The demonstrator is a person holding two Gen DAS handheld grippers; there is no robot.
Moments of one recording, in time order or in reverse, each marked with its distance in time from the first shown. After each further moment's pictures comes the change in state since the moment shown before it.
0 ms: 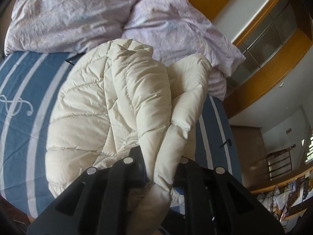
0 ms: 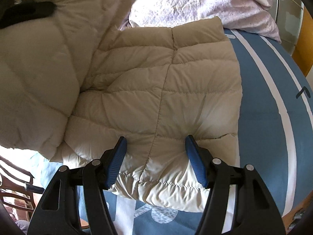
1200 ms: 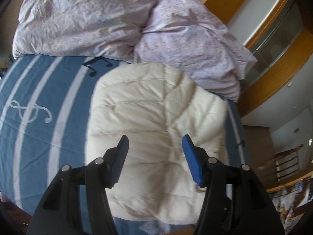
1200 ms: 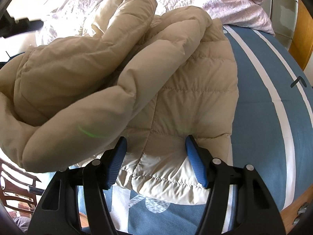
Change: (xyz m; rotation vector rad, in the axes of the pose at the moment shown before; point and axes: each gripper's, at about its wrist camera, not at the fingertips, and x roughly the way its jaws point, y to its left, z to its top) left arm -0.017 0.048 0.019 0.006 -0.013 0.099; right arm -0.004 -0.011 -0.008 0.030 0.001 0.002
